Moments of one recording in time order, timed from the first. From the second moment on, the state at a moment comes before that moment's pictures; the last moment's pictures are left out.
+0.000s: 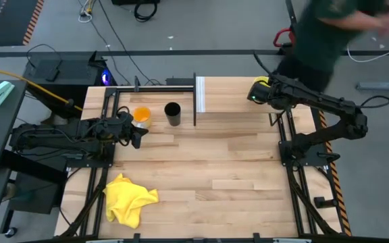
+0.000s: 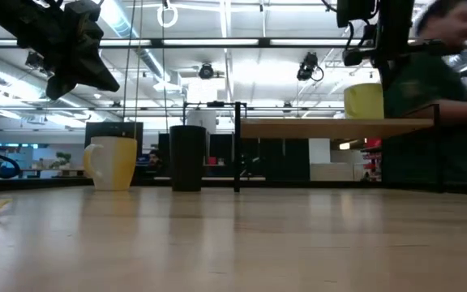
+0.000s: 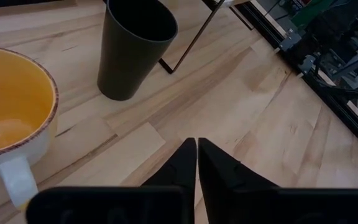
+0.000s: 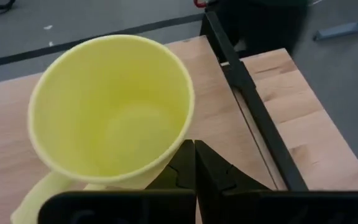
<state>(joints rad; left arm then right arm) 0.05 0.59 0.51 -0.48 -0.29 -0.77 -0.43 1.22 1.21 -1.42 0.74 1.40</state>
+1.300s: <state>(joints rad) 0.05 0.59 0.51 -0.49 -0.29 -0.79 -0.39 1.60 1.72 -1.52 0.53 0.95</state>
